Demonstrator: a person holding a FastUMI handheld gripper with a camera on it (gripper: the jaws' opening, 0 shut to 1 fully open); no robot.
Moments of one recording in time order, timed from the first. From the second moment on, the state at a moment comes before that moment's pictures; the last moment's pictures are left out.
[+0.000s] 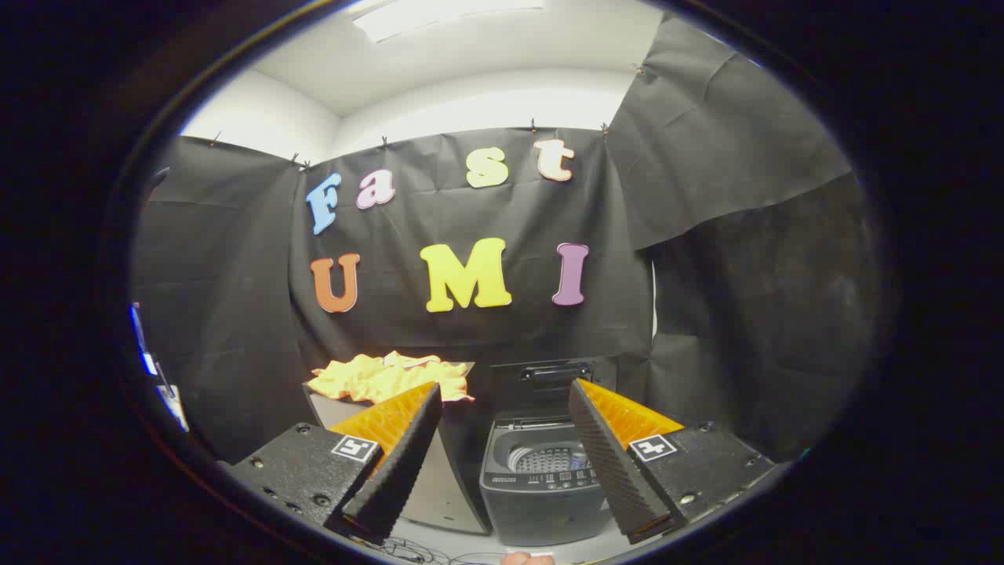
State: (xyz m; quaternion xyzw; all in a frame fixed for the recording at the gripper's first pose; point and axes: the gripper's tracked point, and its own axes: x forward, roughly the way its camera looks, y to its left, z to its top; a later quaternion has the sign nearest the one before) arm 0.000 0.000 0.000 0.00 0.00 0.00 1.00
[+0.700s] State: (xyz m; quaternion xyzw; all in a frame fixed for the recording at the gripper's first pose) arm 0.003 0.008 -0.009 0.00 0.01 0.00 1.00
